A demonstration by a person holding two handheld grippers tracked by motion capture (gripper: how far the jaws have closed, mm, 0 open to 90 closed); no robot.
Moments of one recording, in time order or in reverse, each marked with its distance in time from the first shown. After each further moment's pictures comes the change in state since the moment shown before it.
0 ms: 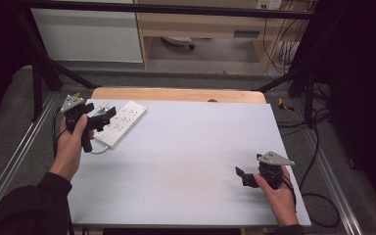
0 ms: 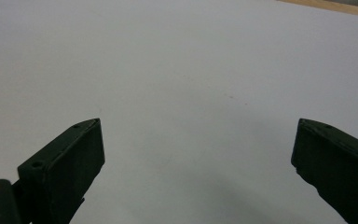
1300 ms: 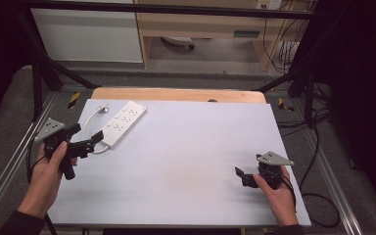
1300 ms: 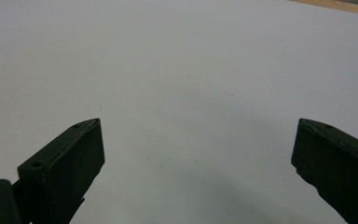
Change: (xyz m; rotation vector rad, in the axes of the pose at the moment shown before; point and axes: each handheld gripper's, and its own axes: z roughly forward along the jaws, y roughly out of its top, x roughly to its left) left arm -0.010 -0.029 -0.080 0.007 -0.053 0.029; right arm 0.001 0.000 0.000 0.009 -0.001 -0.004
